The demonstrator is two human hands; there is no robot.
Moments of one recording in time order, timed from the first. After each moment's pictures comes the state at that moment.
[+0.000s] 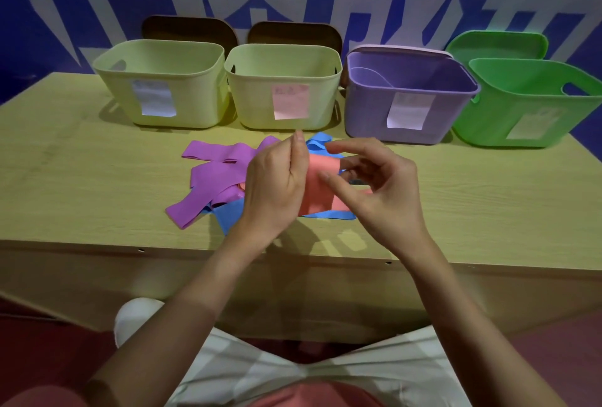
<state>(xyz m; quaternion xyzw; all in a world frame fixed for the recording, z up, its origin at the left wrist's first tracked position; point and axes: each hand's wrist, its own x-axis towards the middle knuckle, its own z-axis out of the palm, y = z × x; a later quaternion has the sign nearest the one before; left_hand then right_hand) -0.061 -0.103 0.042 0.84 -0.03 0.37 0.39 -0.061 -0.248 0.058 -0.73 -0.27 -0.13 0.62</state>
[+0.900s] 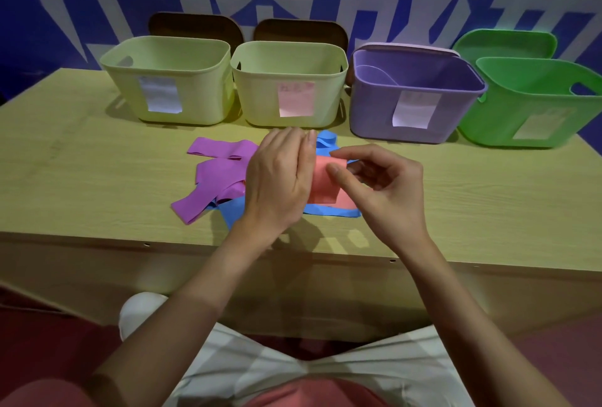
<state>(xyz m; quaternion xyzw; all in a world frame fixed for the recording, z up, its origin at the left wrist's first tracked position) -0.063 -0.099 0.043 0.85 -0.07 0.42 0.31 -0.064 -0.245 0.053 -0.72 -0.23 -0.13 0.64</state>
